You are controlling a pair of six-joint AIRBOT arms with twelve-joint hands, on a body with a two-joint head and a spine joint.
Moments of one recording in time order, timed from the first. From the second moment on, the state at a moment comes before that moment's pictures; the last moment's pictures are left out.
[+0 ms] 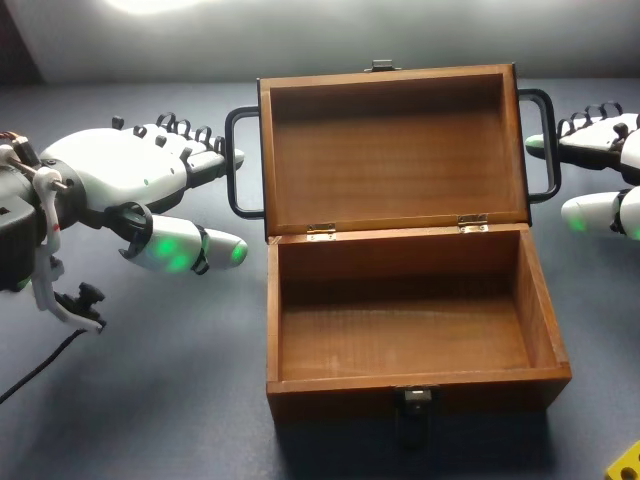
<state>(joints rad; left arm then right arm) 0.73 -1.07 1.26 -0.07 -0.33 0.99 -0.91 -1.08 1.46 -0.28 0.58 -0.34</state>
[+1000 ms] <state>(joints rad) 0.84 -0.88 1.03 -0.06 -0.62 0.99 -0.96 -0.95 1.28 -0.26 0.81 -0.32</state>
